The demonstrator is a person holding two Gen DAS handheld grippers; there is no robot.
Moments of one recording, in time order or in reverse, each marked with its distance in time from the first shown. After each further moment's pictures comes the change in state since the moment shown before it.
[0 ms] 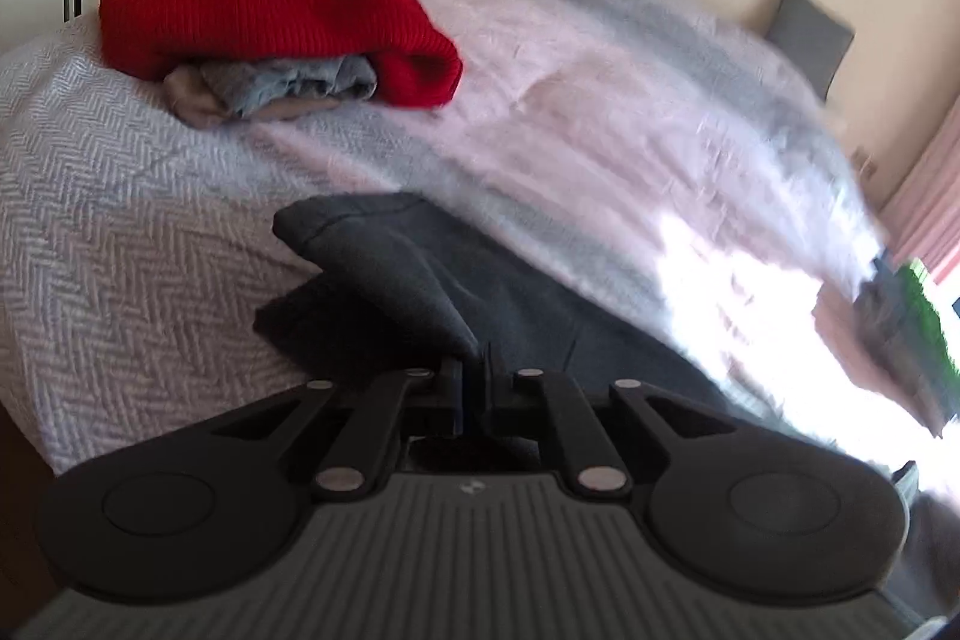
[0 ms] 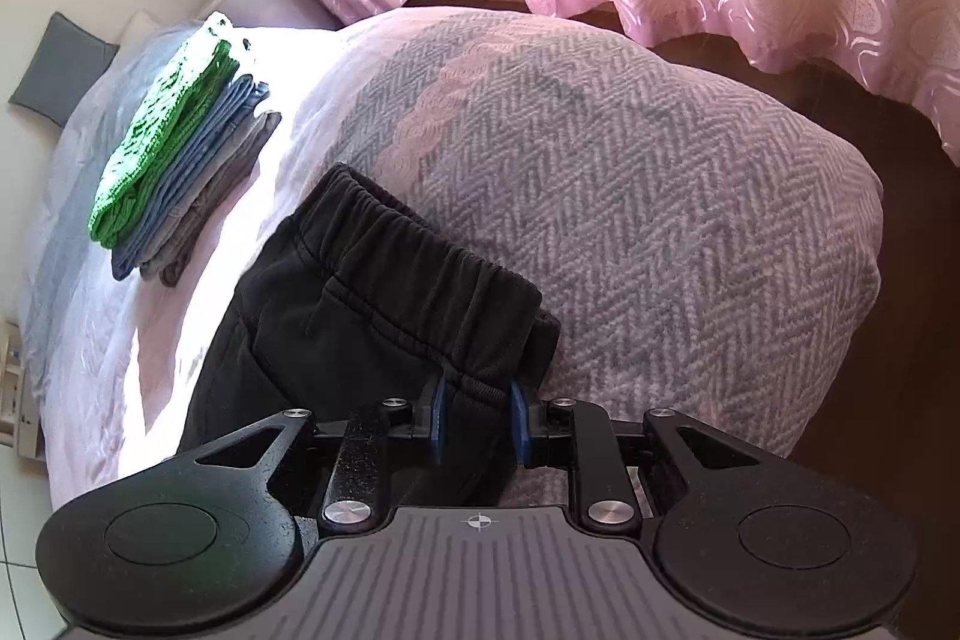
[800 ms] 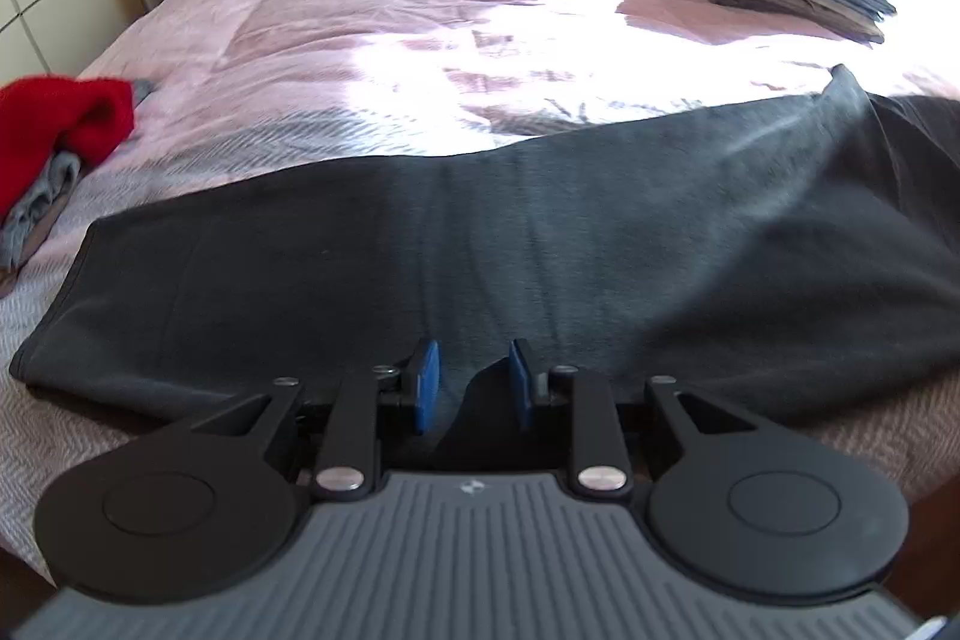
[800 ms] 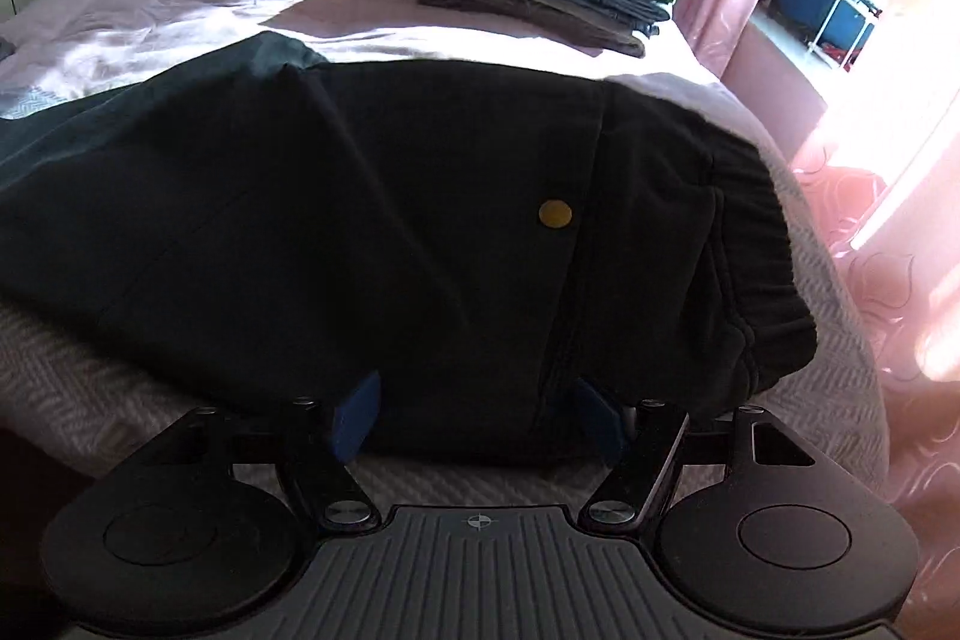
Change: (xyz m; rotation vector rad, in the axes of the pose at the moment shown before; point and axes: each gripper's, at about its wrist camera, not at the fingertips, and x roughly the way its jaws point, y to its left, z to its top) left arm -0.003 -0.172 -0.093 0.665 0.156 -0.044; right arm 0.011 0.071 -0.154 -1.128 -0.054 -0.092
